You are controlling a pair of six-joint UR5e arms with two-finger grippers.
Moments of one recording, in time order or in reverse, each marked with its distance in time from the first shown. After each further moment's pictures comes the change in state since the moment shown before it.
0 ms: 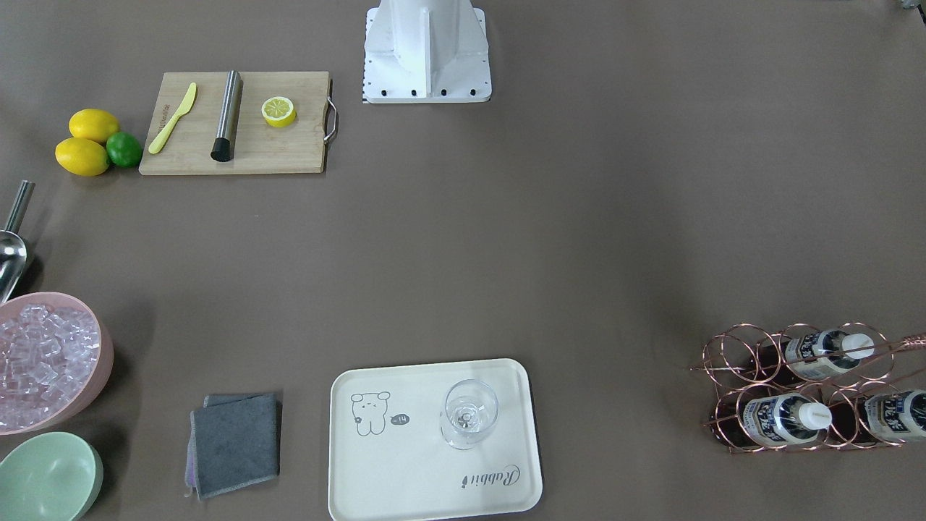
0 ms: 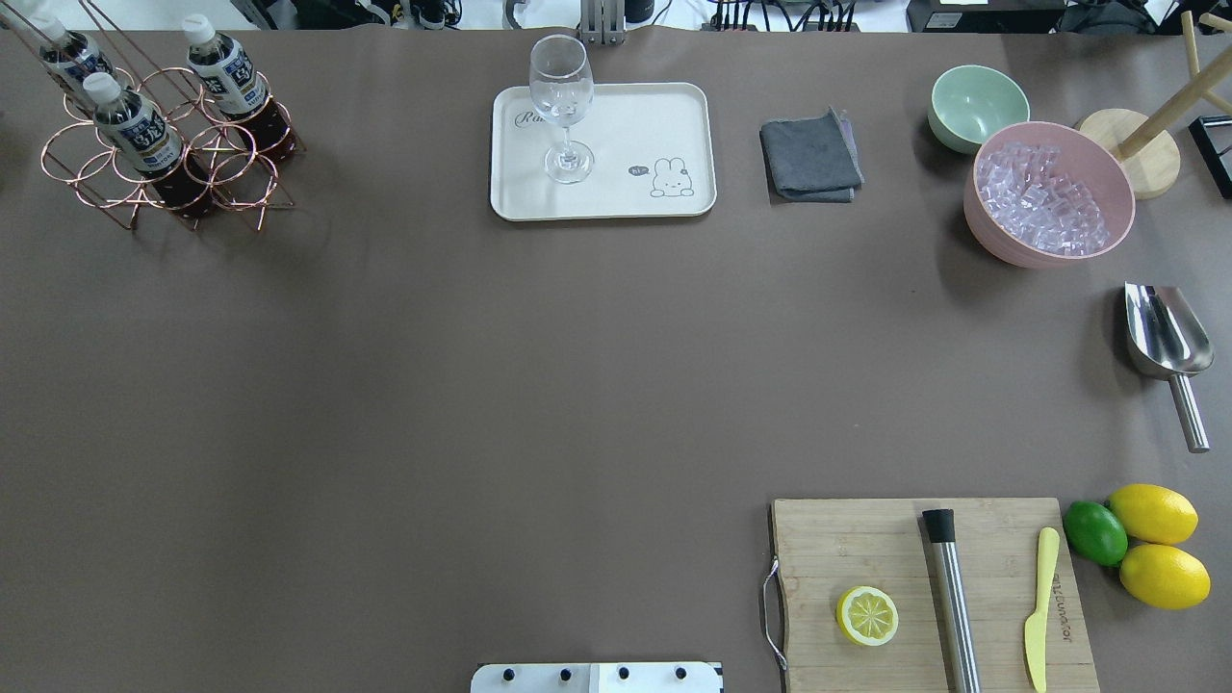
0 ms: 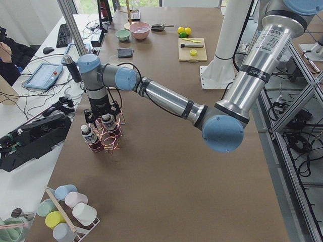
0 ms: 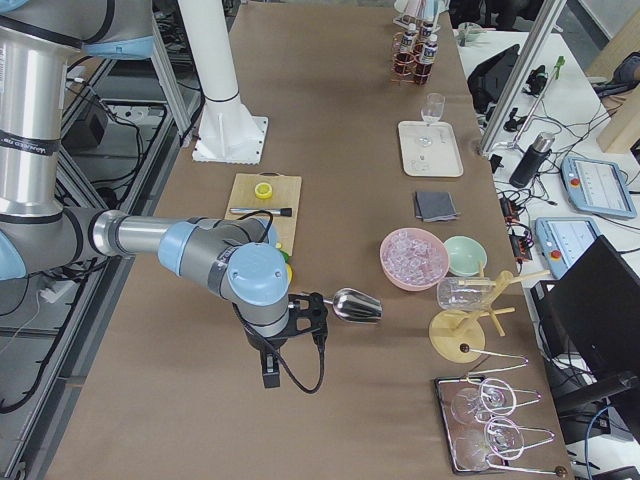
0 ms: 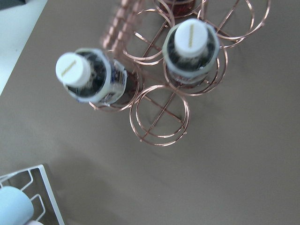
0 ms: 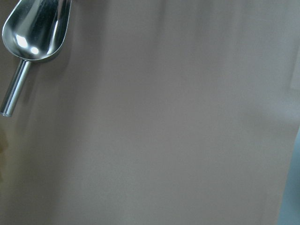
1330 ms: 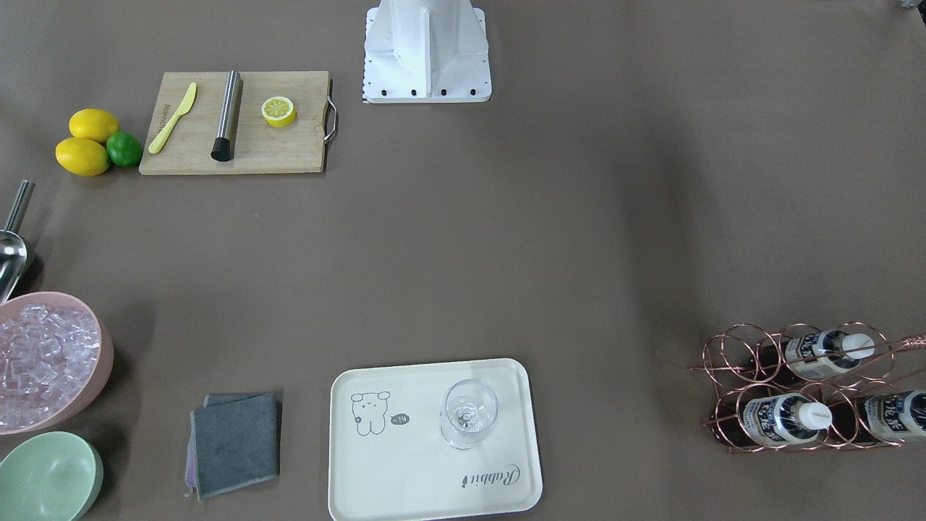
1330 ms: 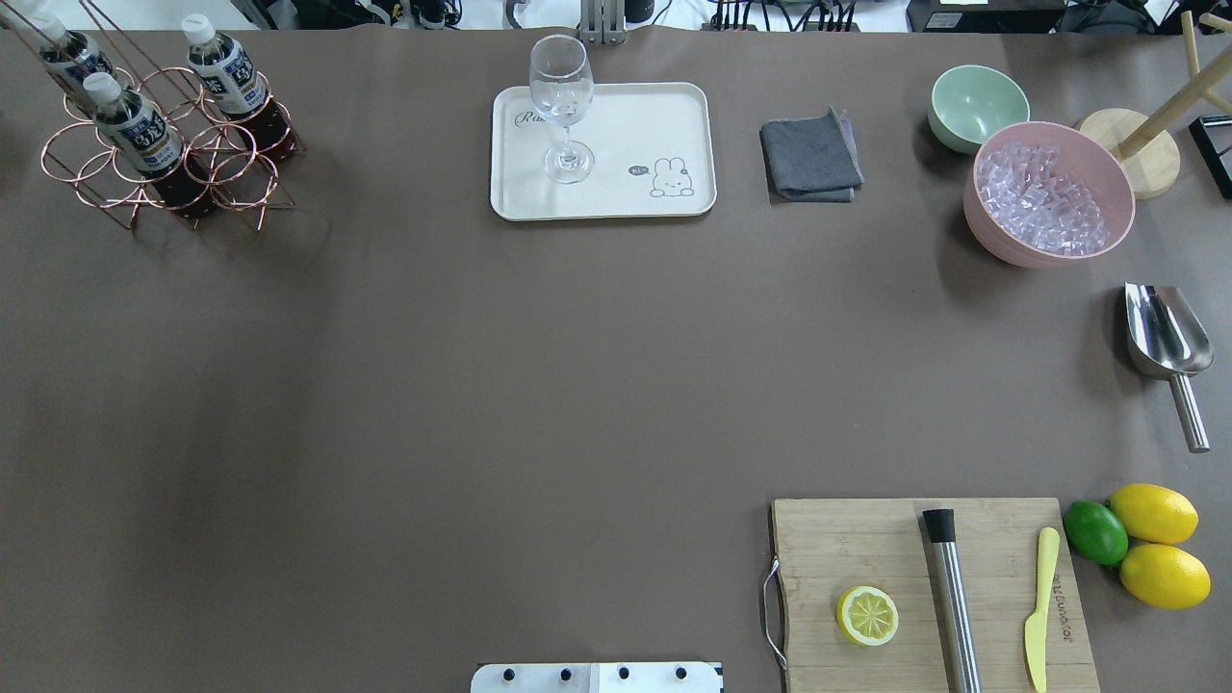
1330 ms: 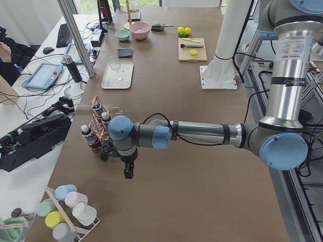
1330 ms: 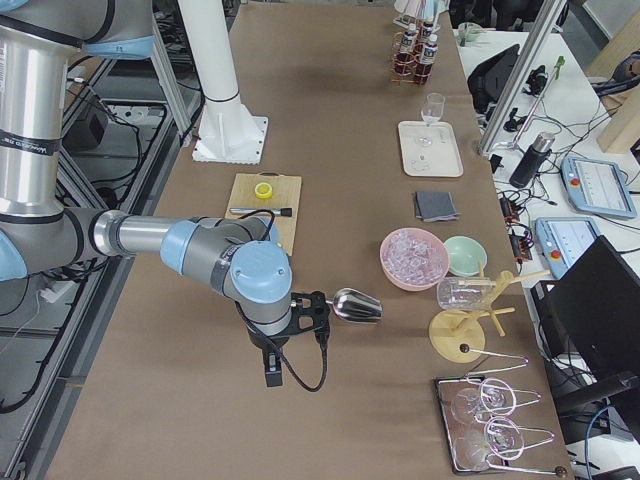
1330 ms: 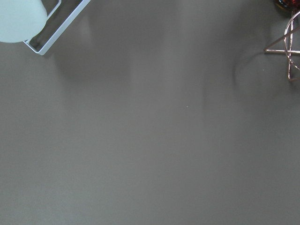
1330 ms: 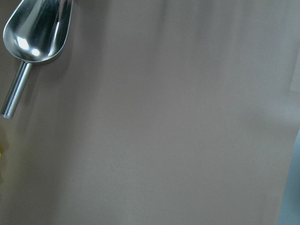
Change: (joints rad) left arm -0.089 0.416 0.011 -0.345 -0.129 -1.049; right arm -0.006 0.005 0.000 0.001 0.000 0.004
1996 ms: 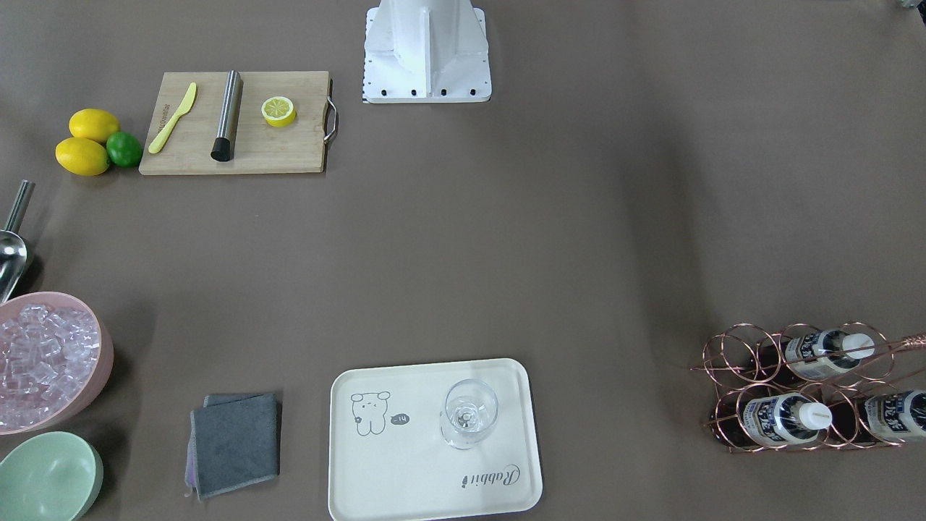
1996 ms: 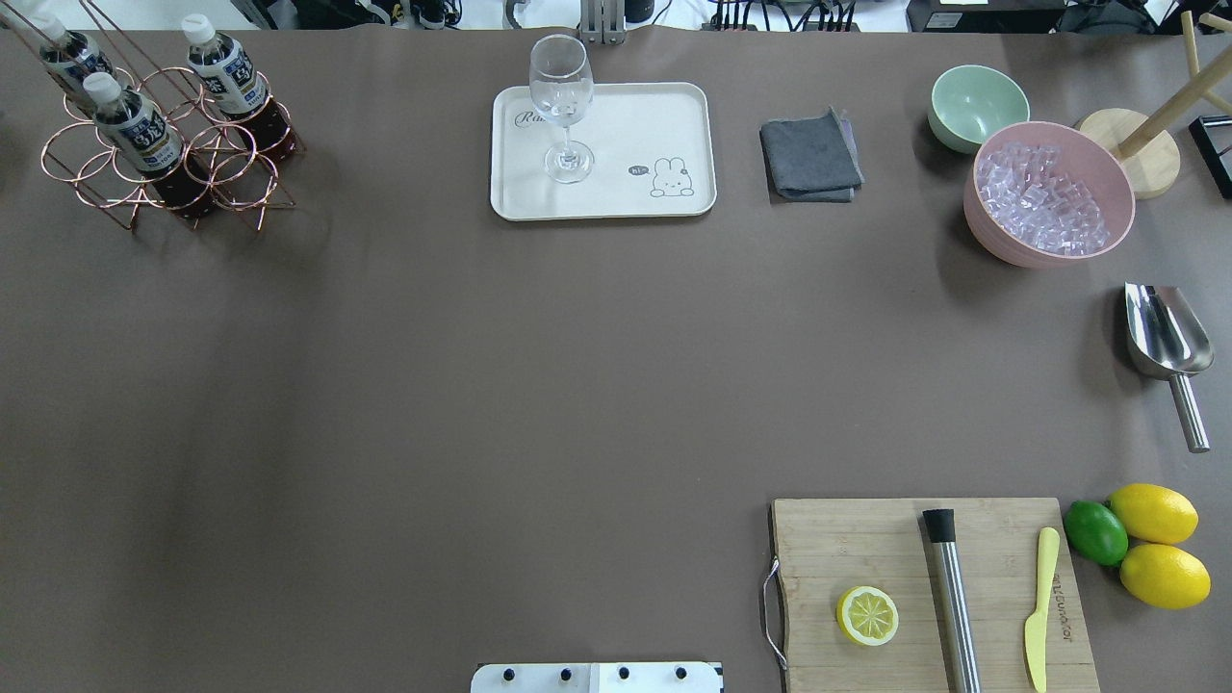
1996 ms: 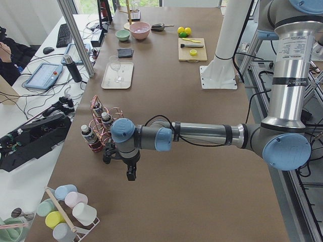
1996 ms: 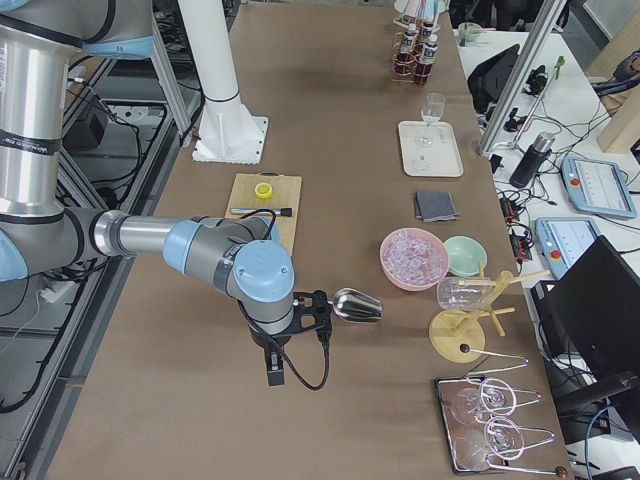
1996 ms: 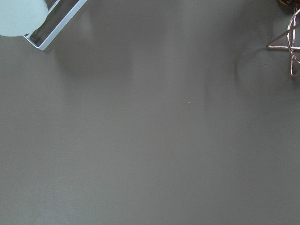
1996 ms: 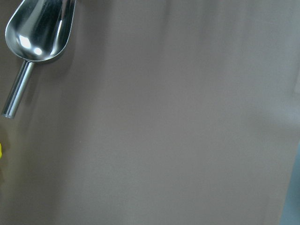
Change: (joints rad) left arm -0.014 0.039 -0.002 -0.003 -0.003 0.002; right arm -0.009 0.002 -0.001 0.001 0.001 0.003
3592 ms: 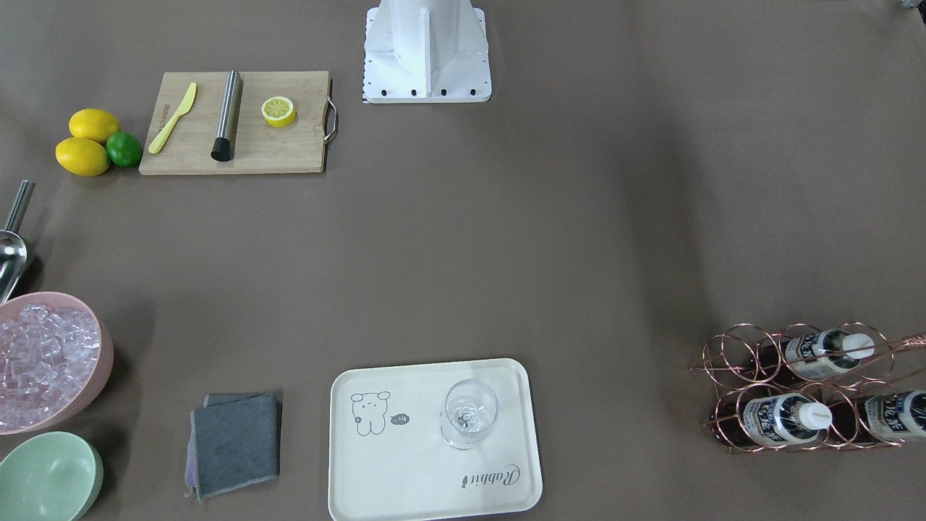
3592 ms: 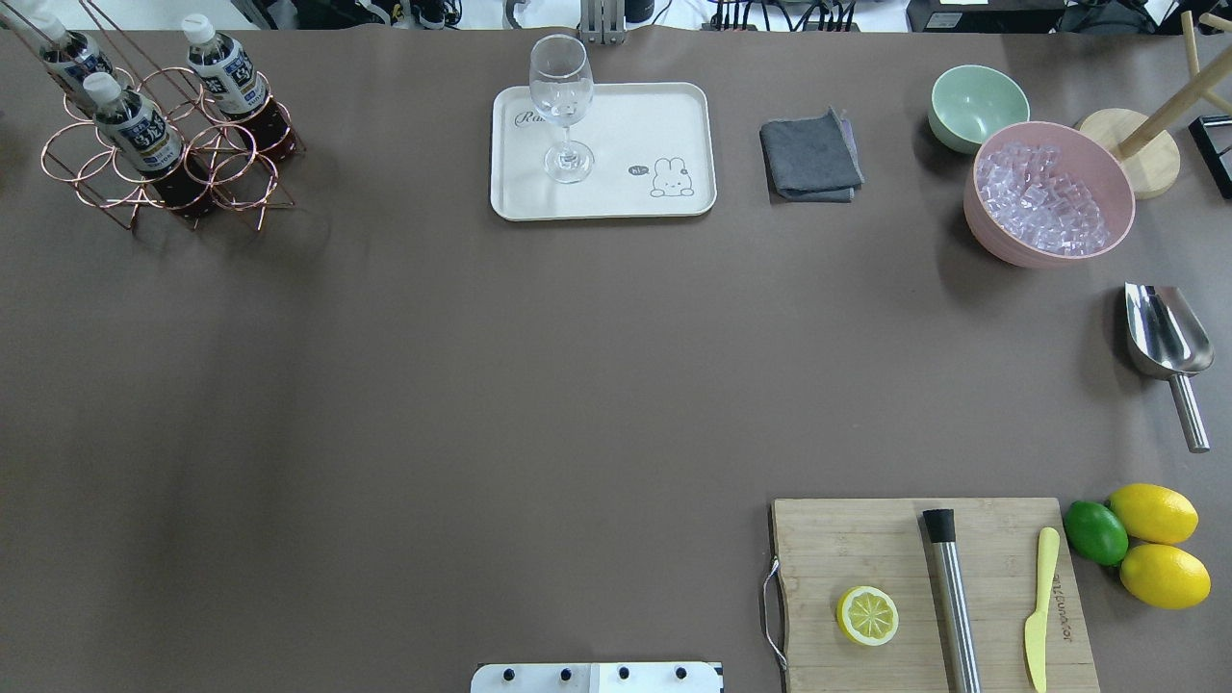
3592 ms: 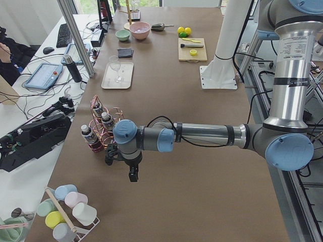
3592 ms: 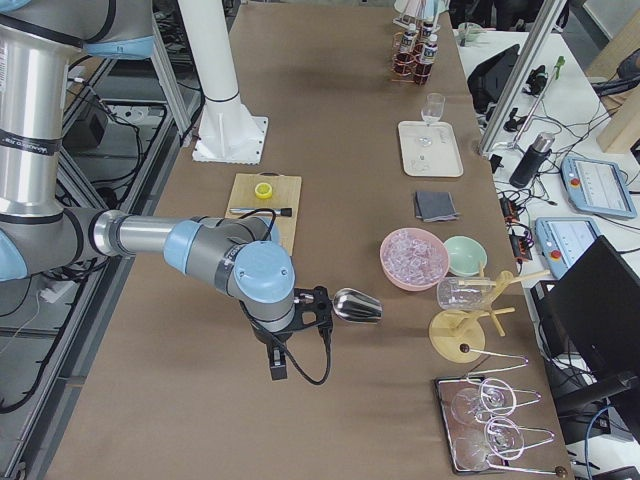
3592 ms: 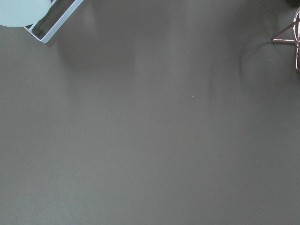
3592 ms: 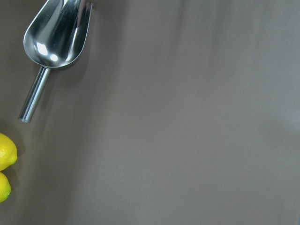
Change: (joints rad) left arm 0.000 0.017 -0.011 0.002 0.002 -0.001; right arm -0.009 -0.004 0.002 -0.002 0.048 -0.010
